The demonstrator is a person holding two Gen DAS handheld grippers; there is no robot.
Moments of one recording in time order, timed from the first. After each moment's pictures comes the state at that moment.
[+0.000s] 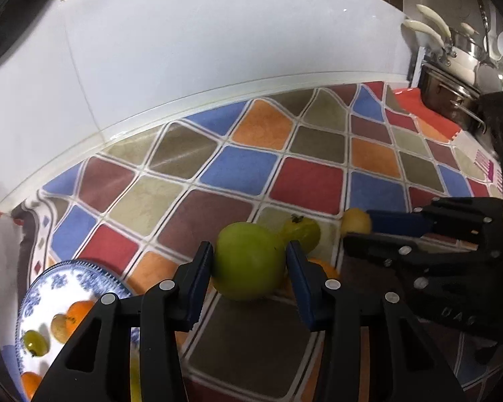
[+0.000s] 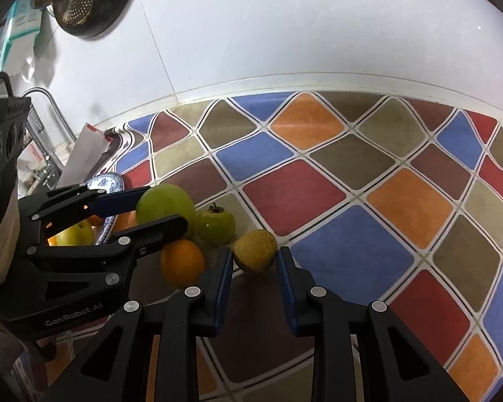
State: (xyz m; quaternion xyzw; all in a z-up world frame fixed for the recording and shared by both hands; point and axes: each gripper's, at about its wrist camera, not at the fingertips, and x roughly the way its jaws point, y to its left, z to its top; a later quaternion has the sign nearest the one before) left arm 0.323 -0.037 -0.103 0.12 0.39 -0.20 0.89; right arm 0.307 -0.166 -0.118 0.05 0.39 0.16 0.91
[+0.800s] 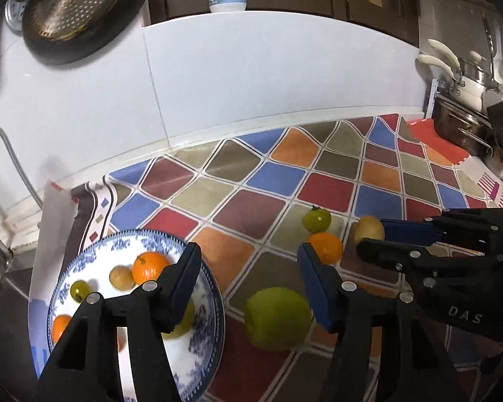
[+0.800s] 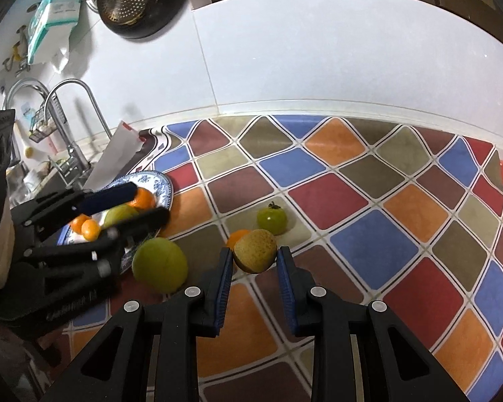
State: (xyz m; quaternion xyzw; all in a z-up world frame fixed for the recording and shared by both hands) left arm 0.259 0.004 -0.071 0.09 0.33 -0.14 0.93; right arm 0.257 -0.137 -0.087 0.03 0.36 0.18 0.92
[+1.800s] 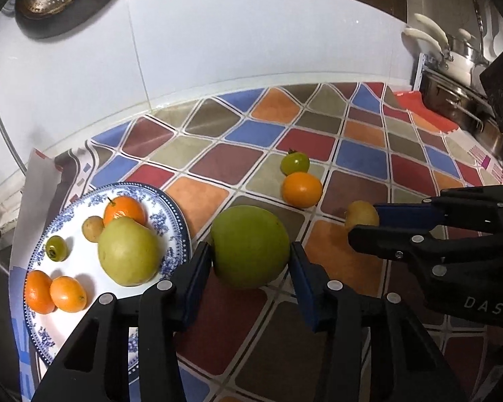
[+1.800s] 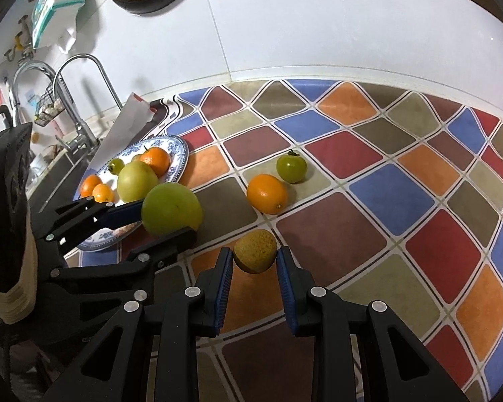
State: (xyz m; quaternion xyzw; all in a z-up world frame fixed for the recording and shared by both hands) left arm 0.235 -0.002 -0.100 0.09 0.37 -0.16 0.91; right arm 0.234 -0.132 -0.106 0.03 0.40 0.19 0.89
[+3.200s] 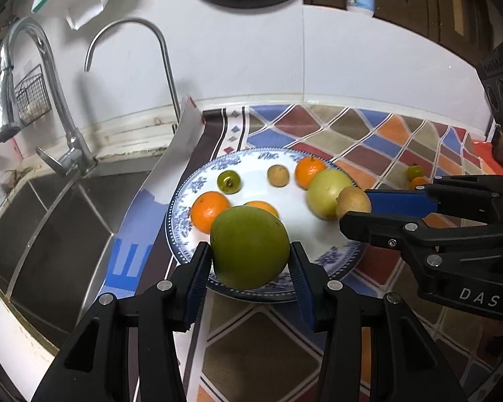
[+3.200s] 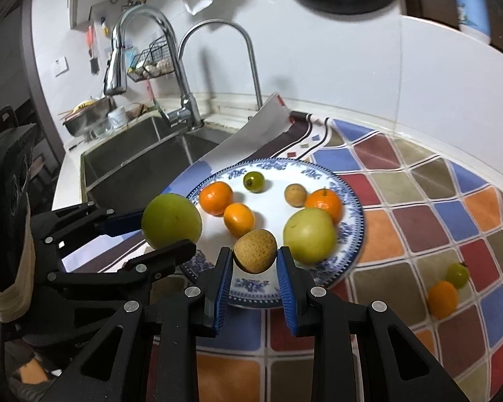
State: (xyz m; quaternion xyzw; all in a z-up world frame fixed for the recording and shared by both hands) left arm 0.179 0.139 -0.087 0.03 0.37 0.02 0.93; right arm 0.228 0.019 -0.072 -0.07 0.34 0.37 0.86
